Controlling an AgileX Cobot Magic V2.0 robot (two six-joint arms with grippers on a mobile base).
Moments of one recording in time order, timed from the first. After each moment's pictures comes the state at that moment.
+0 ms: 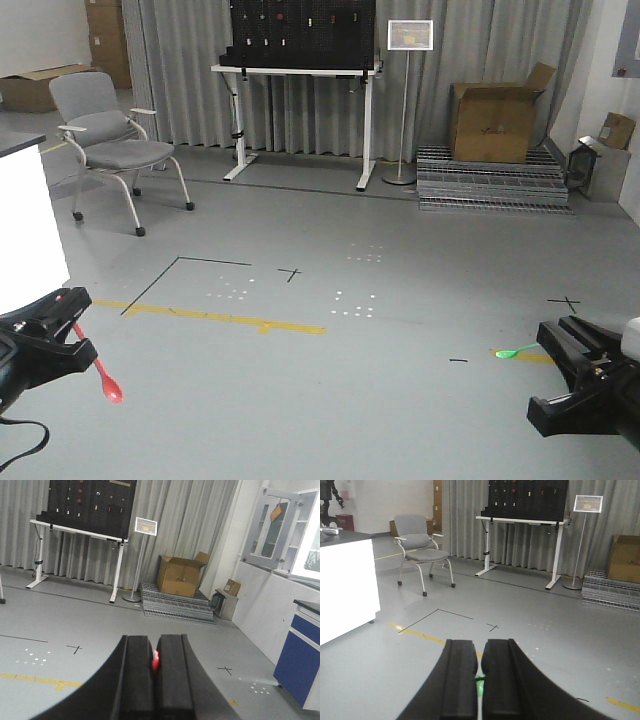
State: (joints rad) left arm -0.05 1.50 -0.65 0.32 -0.90 -0.49; right arm 0.08 1.20 -0.52 -0.37 -0.59 0.28
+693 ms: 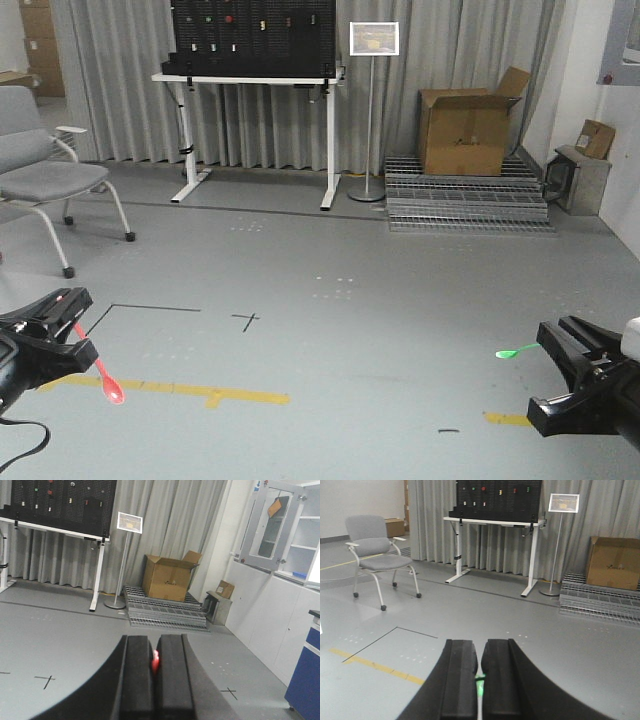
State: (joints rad) left arm -0.05 1.50 -0.65 0.32 -0.90 -0.49; right arm 0.08 1.20 -0.52 -0.37 -0.59 0.28
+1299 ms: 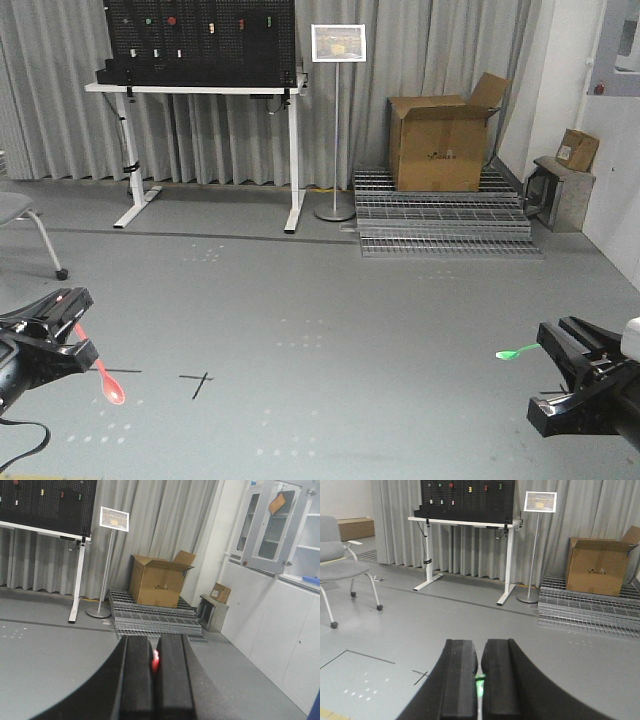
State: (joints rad) left arm -0.05 1.50 -0.65 0.32 -0.90 -0.49; right arm 0.08 1.20 -0.52 -0.37 -0.58 0.28
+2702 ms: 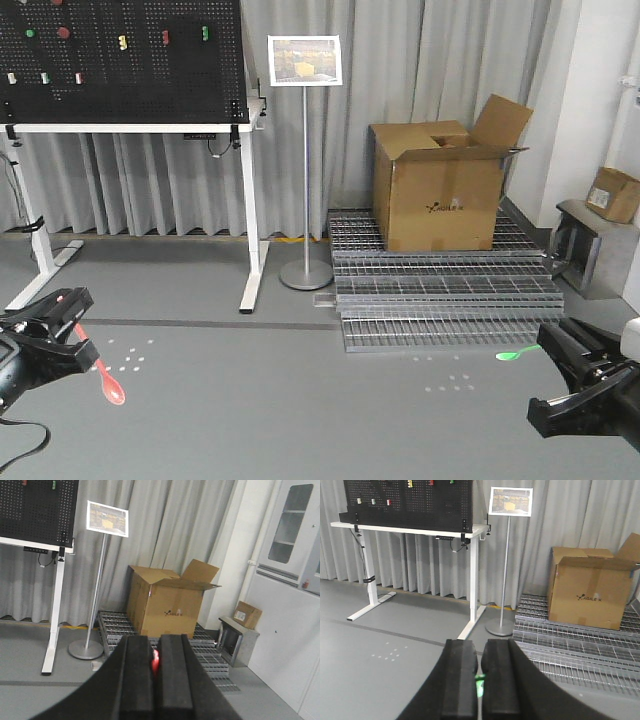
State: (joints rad) left arm -0.05 1.50 -0.65 0.32 -0.90 -0.49; right arm 0.08 1.20 -0.52 -0.37 -0.58 0.28
